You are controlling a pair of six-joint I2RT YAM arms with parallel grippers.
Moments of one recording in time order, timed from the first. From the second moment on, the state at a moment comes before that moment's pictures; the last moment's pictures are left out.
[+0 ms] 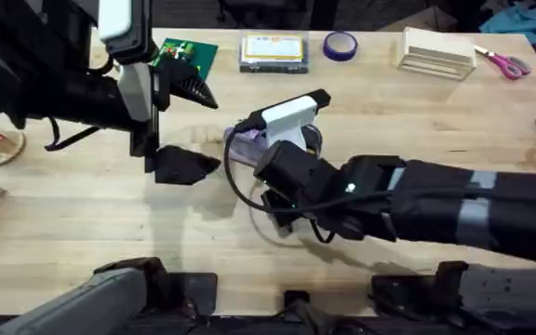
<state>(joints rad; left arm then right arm) 0.16 1.26 1.11 -1.26 0.85 1.55 1.05 1.50 0.79 -0.41 0.18 0.57</state>
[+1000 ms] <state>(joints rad) 0.16 1.26 1.11 -1.26 0.85 1.55 1.04 1.06 0.79 -0.47 0.32 -0.18</state>
